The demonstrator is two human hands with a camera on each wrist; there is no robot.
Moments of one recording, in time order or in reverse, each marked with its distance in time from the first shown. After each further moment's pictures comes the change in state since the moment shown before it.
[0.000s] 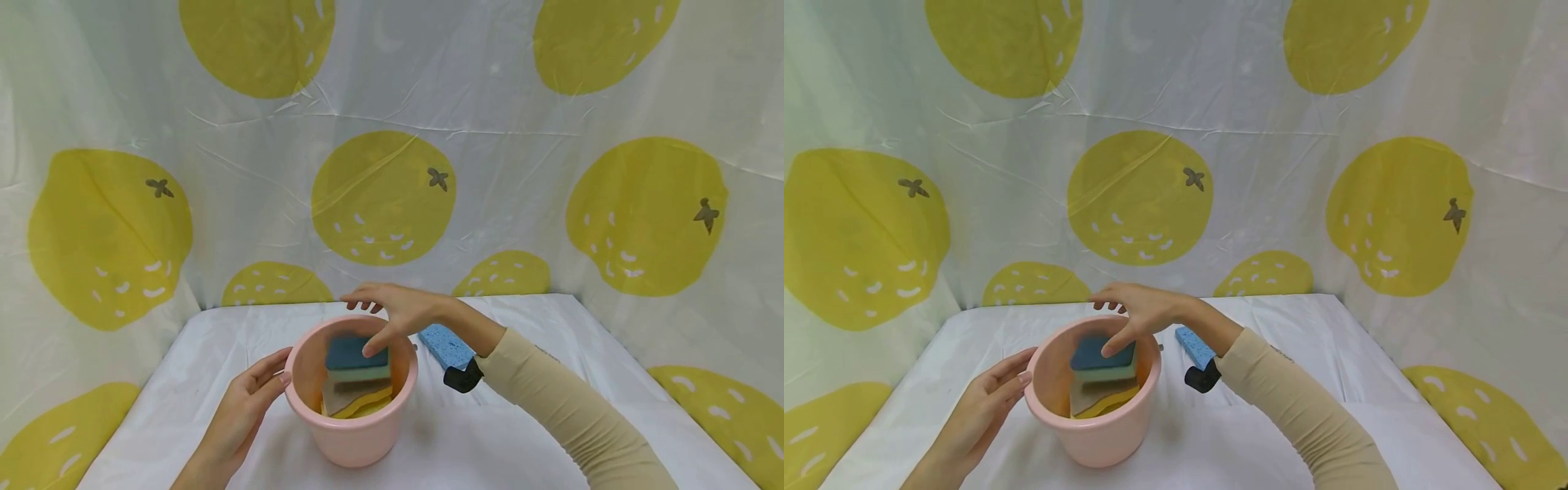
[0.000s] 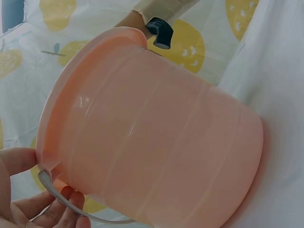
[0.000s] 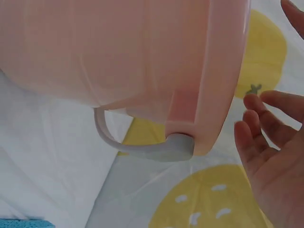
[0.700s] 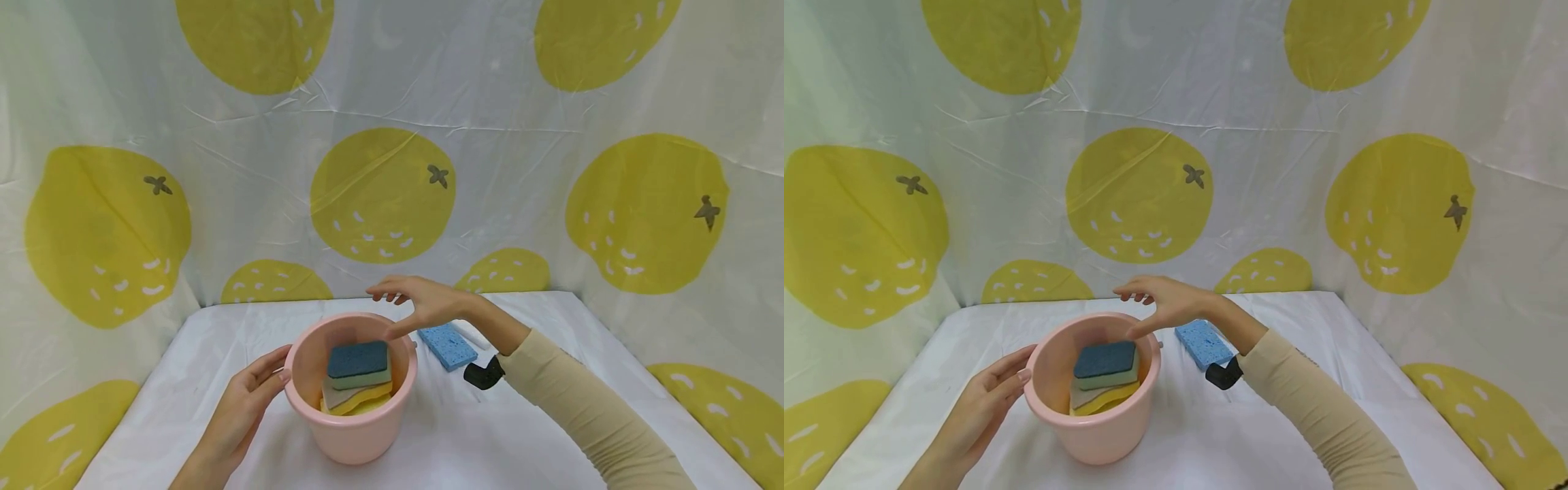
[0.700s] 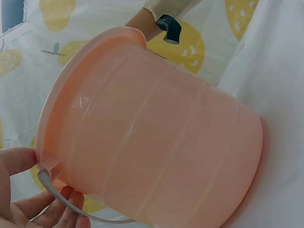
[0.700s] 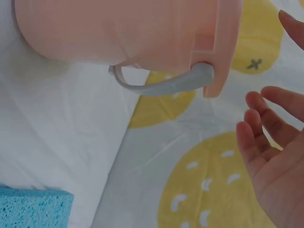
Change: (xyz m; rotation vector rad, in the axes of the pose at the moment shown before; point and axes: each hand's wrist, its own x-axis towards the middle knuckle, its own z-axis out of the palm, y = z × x) left_hand 0.000 -0.002 -0.001 0.000 -0.010 0.019; right_hand -0.032 0.023 -0.009 0.002 0.062 0.039
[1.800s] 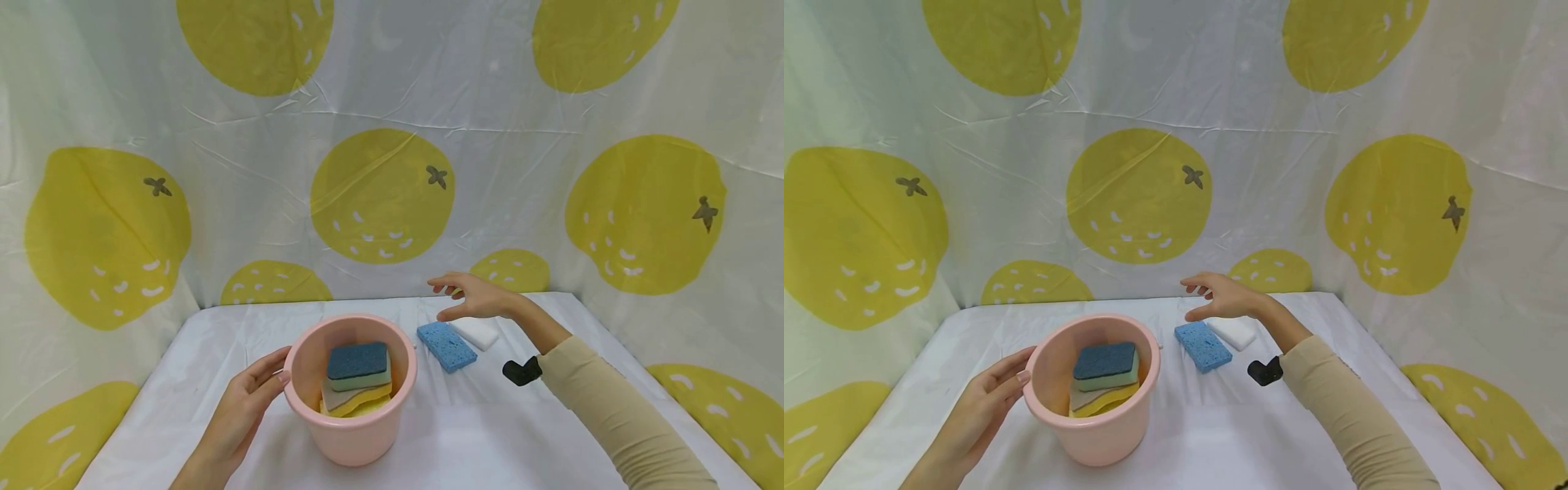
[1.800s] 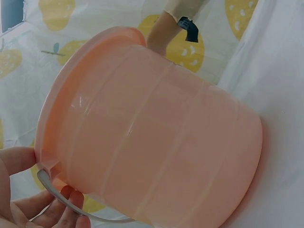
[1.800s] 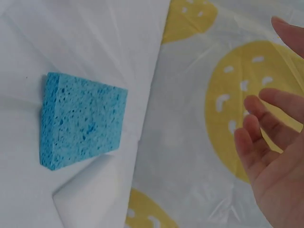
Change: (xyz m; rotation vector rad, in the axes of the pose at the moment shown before) left_hand -0.001 -0.001 0.000 0.000 0.003 -0.008; right_hand -0.070 0.071 -0.015 0.045 0.171 0.295
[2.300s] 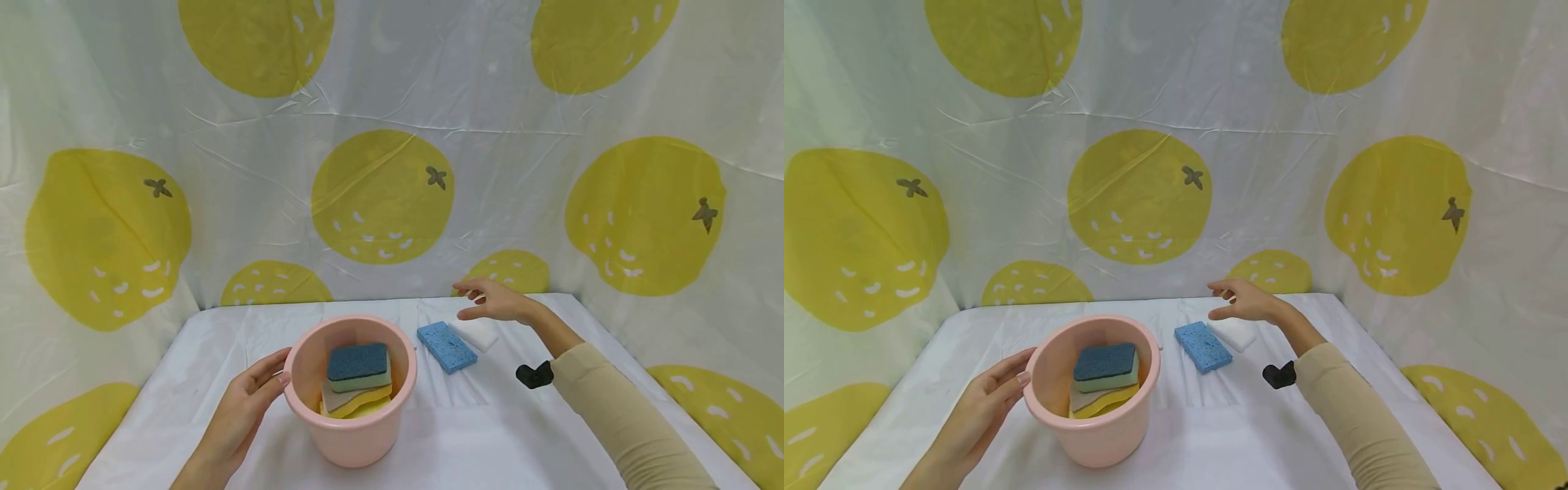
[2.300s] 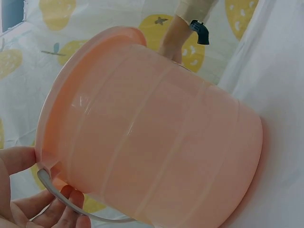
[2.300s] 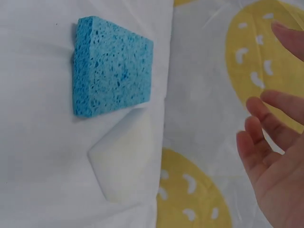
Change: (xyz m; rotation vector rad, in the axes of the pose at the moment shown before) left_hand 0.000 0.000 0.000 -0.003 -0.009 0.004; right_hand -0.021 0.046 -0.003 0.059 0.070 0.119
